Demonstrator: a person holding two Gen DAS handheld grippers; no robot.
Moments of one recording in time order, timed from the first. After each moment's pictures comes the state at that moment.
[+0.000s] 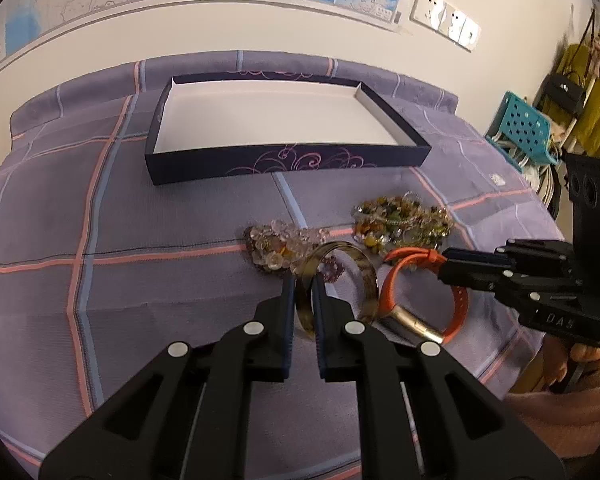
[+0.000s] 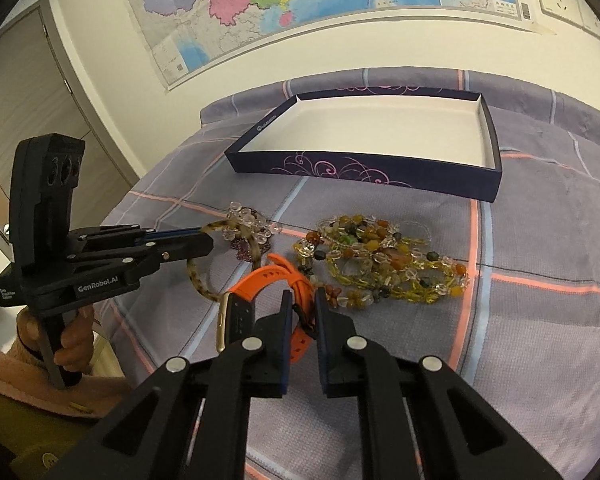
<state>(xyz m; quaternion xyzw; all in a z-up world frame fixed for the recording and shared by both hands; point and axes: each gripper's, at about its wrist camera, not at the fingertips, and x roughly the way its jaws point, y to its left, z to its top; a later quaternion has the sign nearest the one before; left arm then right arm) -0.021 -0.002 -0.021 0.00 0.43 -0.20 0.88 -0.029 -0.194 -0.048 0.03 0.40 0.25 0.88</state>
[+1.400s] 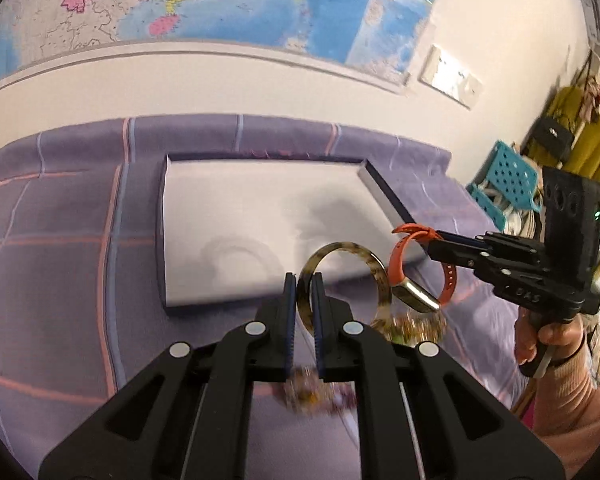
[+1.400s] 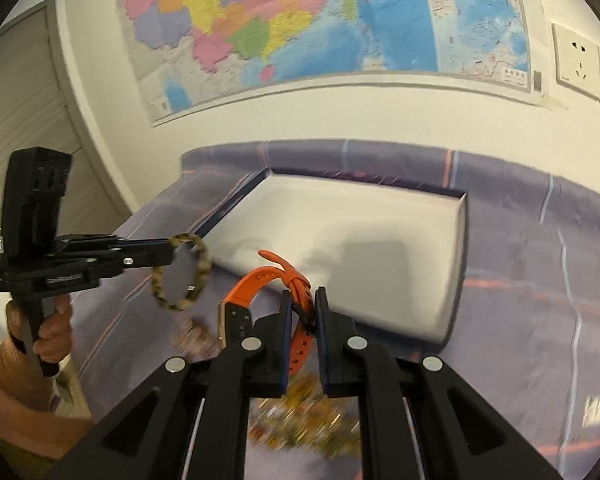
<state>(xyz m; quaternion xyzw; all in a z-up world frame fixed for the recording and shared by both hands) 0.077 0.016 0.044 -0.05 0.39 -0.24 0.89 0.077 -0.218 0.010 0.01 0.34 0.23 0.91</state>
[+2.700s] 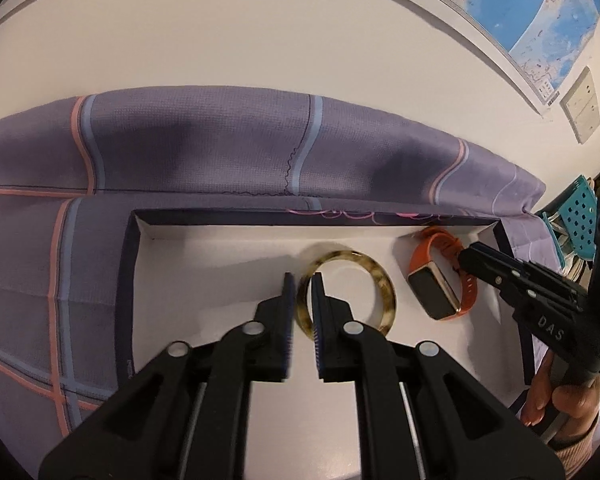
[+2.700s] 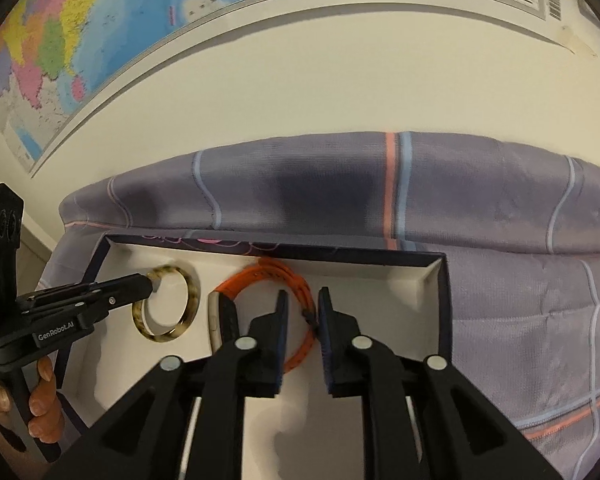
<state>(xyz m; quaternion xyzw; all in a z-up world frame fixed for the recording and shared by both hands) 0.277 -0.015 -0.022 -0.07 0.50 -0.15 0.85 0.256 -0.224 -0.032 0.08 0.43 0.10 0.89</state>
